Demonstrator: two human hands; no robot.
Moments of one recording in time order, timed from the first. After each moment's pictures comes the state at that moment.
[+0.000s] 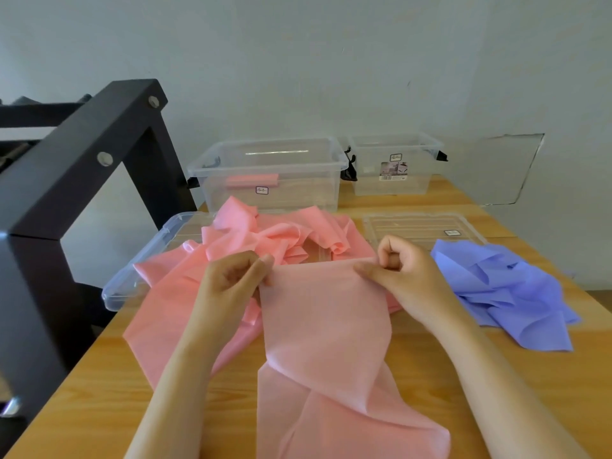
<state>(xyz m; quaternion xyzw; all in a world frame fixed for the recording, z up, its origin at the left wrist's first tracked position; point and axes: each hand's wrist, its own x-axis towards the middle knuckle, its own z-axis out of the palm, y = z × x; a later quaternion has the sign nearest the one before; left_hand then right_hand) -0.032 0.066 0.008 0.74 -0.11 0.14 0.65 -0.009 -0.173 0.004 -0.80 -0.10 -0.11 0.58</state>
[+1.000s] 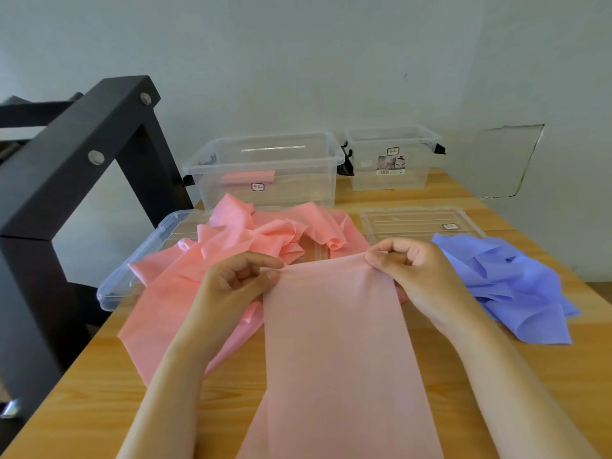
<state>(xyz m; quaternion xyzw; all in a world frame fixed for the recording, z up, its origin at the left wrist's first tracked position) -0.031 0.065 0.001 0.74 -0.09 0.09 0.66 -0.021 -0.183 0.009 -0.79 -0.07 -0.06 0.61</state>
